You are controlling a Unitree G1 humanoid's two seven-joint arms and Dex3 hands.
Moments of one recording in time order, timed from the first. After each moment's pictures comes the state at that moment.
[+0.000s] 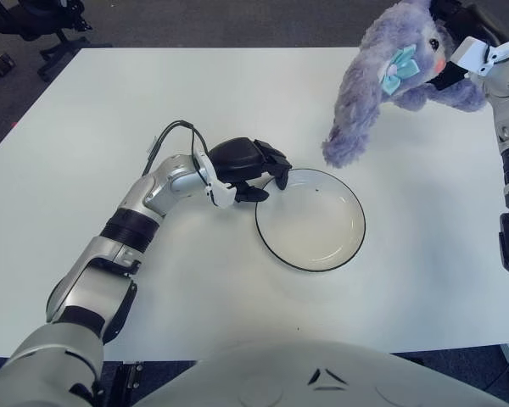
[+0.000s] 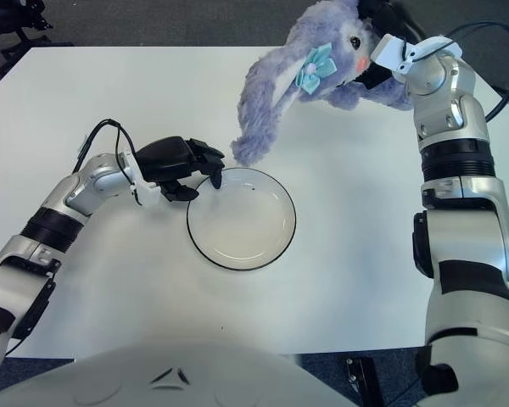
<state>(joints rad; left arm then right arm) -0.55 0.46 -0.35 0.33 0.70 -0.83 -0.27 -0.96 -0.72 0.13 0.63 -0.46 -0.24 0.20</state>
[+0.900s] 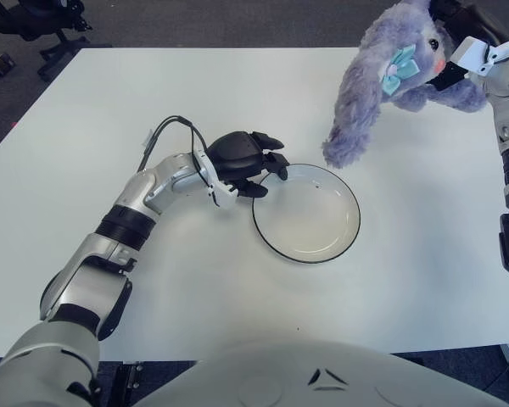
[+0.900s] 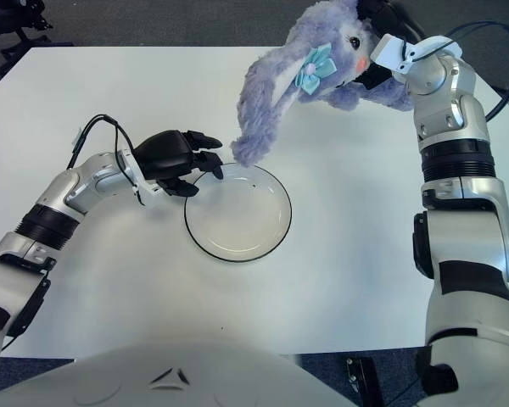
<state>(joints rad) -0.58 0.48 -0.37 0.32 0.81 -0.76 -0.15 -0.96 -0.72 0.13 0.63 -0.46 -0.22 0.21</state>
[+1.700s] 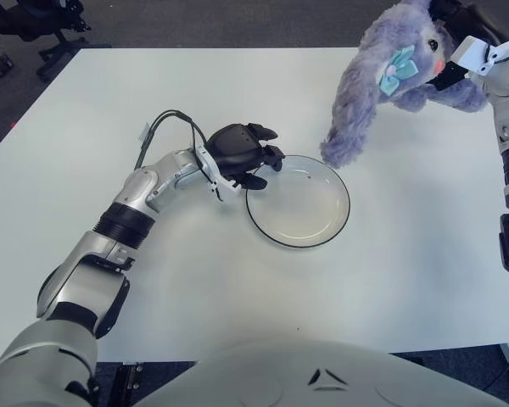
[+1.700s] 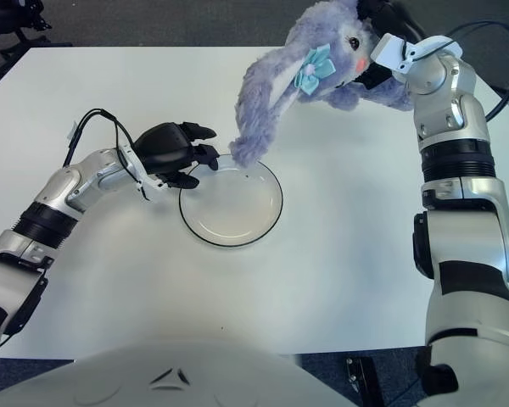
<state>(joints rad) -0.59 0.50 -0.40 0.26 0.93 -0.65 -0.11 -0.96 -0.72 0.13 0.63 -0.46 -0.22 0.21</state>
